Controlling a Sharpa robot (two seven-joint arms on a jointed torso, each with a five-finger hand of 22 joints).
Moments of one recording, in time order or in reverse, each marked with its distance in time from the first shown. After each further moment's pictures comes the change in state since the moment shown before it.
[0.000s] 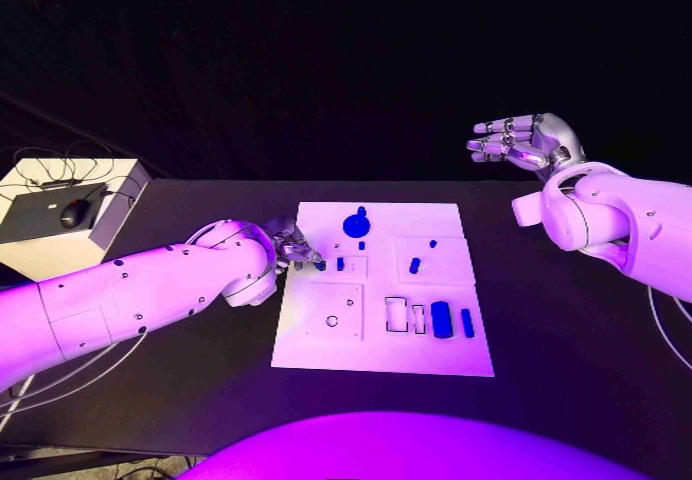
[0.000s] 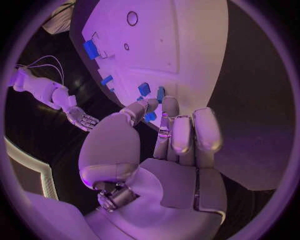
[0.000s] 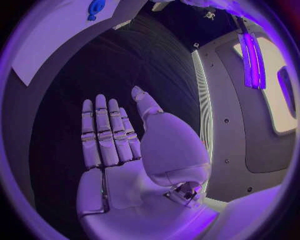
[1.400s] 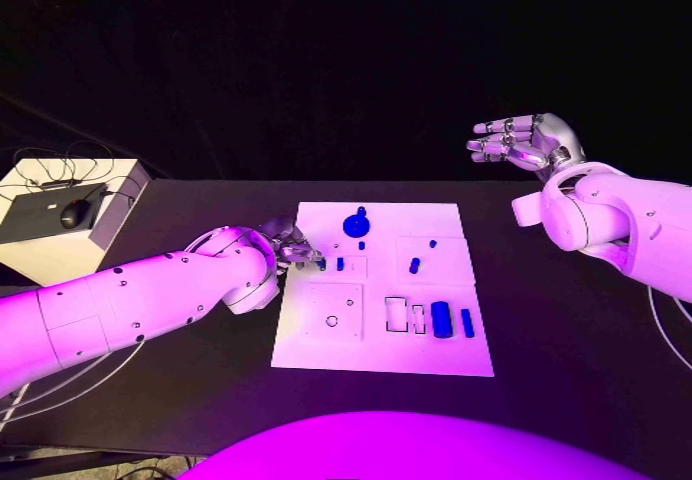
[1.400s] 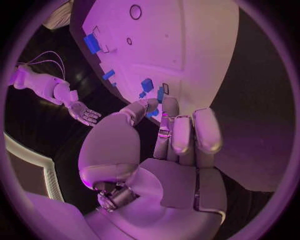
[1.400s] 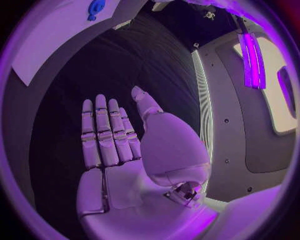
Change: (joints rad) left arm -0.023 -0.010 0.001 0.022 -0.001 -0.098 0.023; left_hand 0.005 -0.005 0.006 0.006 0.000 0.004 0.003 -0.006 -0.001 0.000 0.000 -0.004 0.000 0.000 0.000 0.000 0.000 -0.001 0.004 -0.004 0.004 0.000; right arm 0.000 0.000 0.000 0.000 0.000 0.001 0.000; right_hand 0.000 0.000 0.000 0.000 0.000 0.000 0.000 0.000 0.000 0.000 0.000 0.000 0.000 0.000 0.000 0.000 0.000 0.000 0.000 0.000 0.000 0.000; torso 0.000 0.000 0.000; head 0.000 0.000
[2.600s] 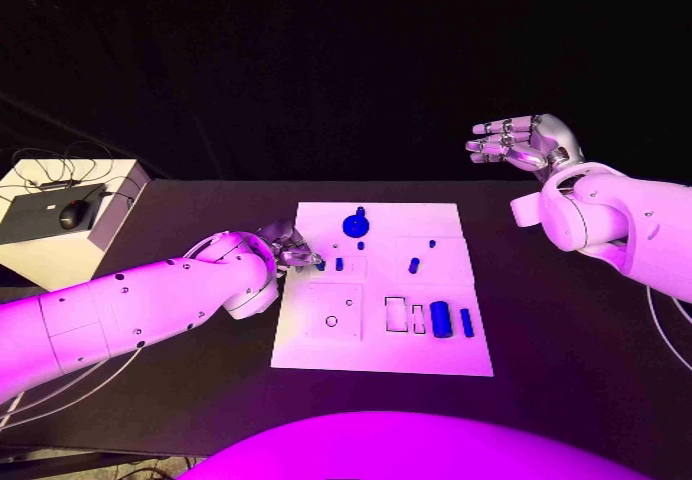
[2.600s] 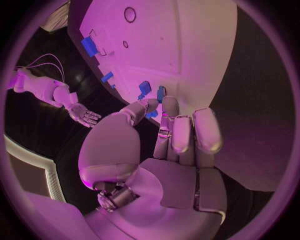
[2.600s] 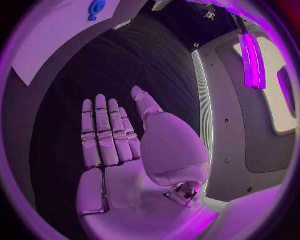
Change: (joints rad) left arm -0.017 0.002 0.001 -0.001 -0.031 -0.010 0.005; left_hand 0.004 -0.004 0.003 0.003 -0.004 0.000 0.000 0.003 -0.002 0.002 0.002 -0.004 0.000 -0.004 -0.004 0.000 -0.004 0.000 0.000 0.000 0.000 0.001; right arm -0.003 0.000 0.000 -0.002 0.000 0.001 0.000; right_hand 0.000 0.000 0.000 0.000 0.000 0.000 0.000 0.000 0.000 0.000 0.000 0.000 0.000 0.000 0.000 0.000 0.000 0.000 0.000 0.000 0.000 0.000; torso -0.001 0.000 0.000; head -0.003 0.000
